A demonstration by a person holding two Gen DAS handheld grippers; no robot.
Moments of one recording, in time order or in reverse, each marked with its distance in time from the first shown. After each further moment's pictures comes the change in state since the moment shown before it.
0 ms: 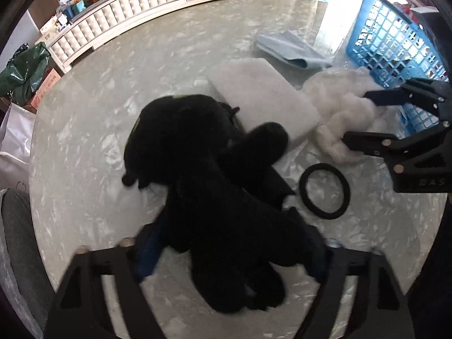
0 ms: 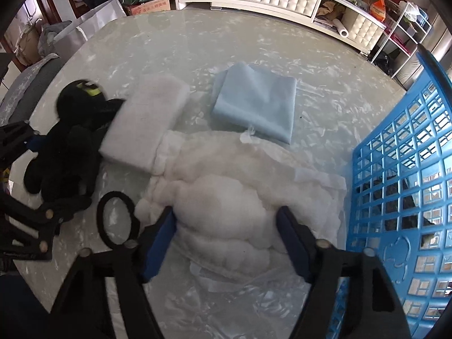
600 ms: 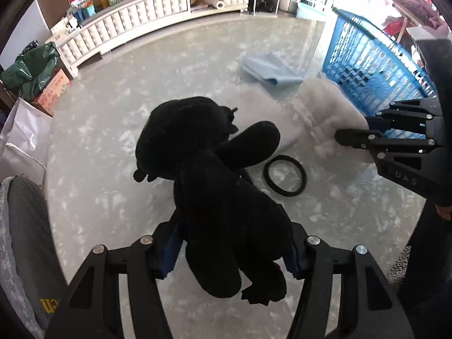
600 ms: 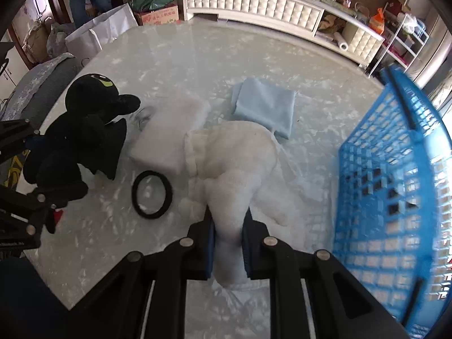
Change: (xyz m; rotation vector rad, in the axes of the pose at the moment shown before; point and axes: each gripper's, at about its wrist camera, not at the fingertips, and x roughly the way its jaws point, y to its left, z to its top) left arm -0.060 -0.025 -0.027 -0.033 -0.063 -0.010; right arm -0.057 0.022 -0.036 -0.048 -0.074 -0.033
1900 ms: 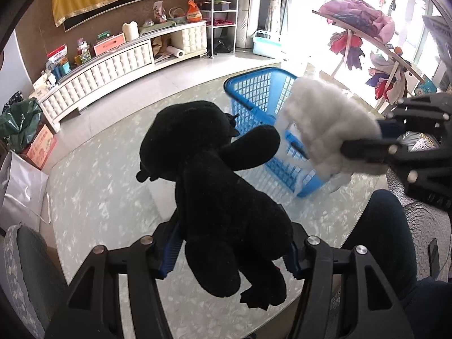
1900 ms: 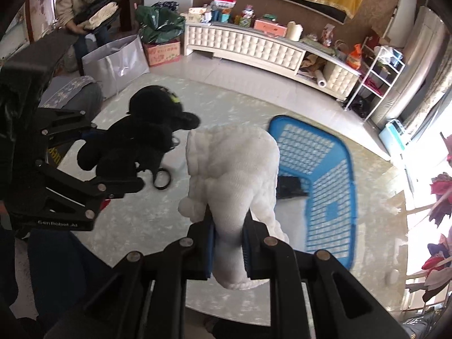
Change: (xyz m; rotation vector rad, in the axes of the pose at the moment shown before) left arm -0.123 -0.117 0.016 0.139 -0.215 -0.079; right arm -0.179 -0.044 -0.051 -0.039 -0.160 -0.056
